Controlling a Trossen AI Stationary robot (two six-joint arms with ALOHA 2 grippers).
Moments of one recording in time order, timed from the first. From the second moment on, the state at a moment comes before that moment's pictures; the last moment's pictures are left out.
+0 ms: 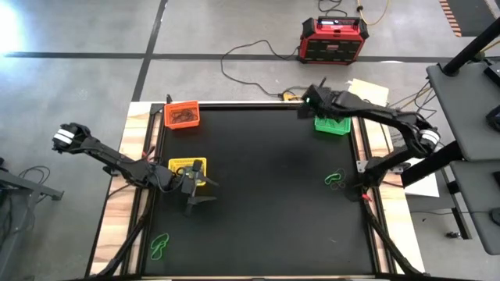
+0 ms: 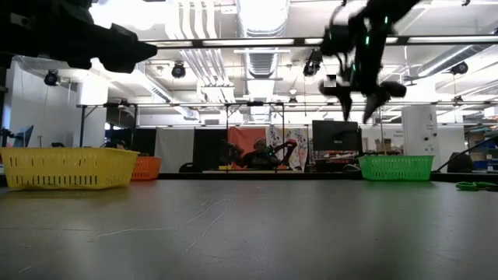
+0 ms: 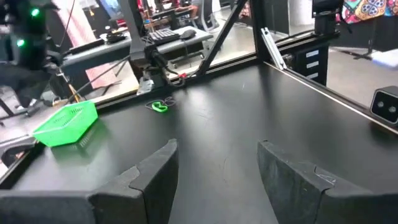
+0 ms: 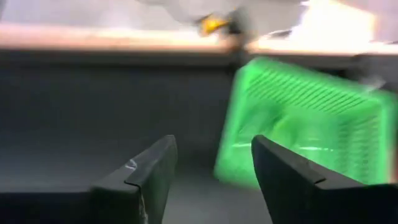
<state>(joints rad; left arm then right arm) -0.37 0.96 0.23 0.58 -0.23 0.20 -0.63 1.45 1.13 -0.85 0.42 0.82</state>
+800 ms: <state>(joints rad) -0.37 0.96 0.23 0.66 -0.22 0.22 0.19 1.43 0.73 -0.90 0.12 1.58</state>
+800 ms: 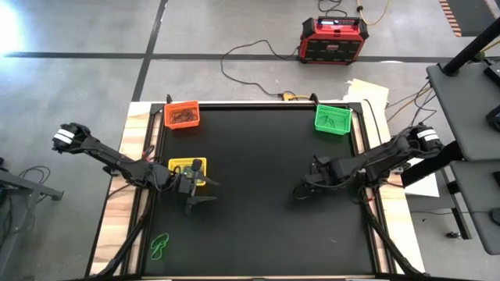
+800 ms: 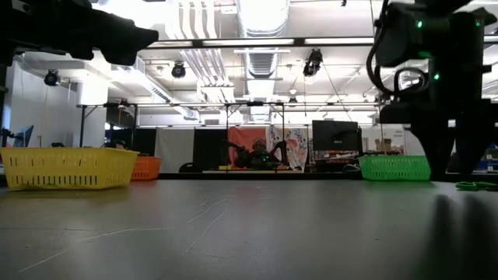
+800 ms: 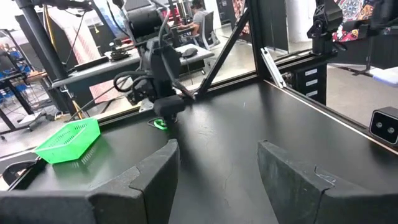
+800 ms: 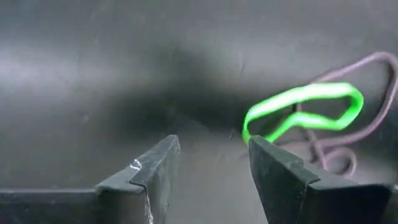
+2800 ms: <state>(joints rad) -0.38 0.96 0.23 0.65 -0.25 0.23 -0.68 1.41 1.03 -0.88 0.33 0.70</state>
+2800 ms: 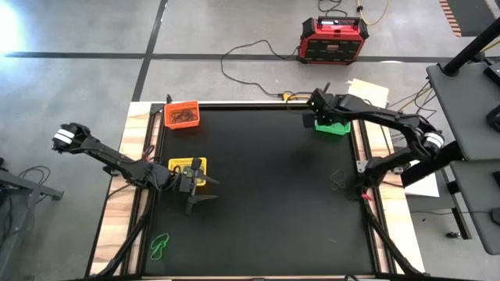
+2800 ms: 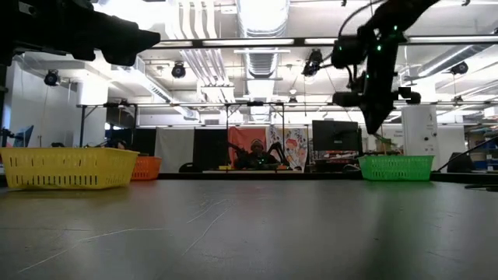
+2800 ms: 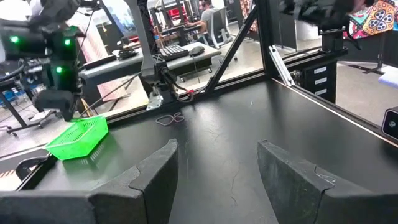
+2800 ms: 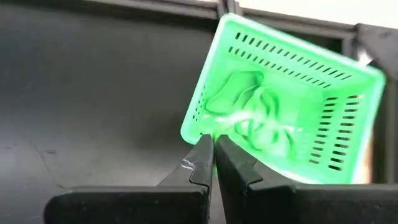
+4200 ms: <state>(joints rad) -0.38 0.96 0.23 0.65 -0.25 0.23 -0.96 1.57 0.84 -0.54 0.29 0.60</state>
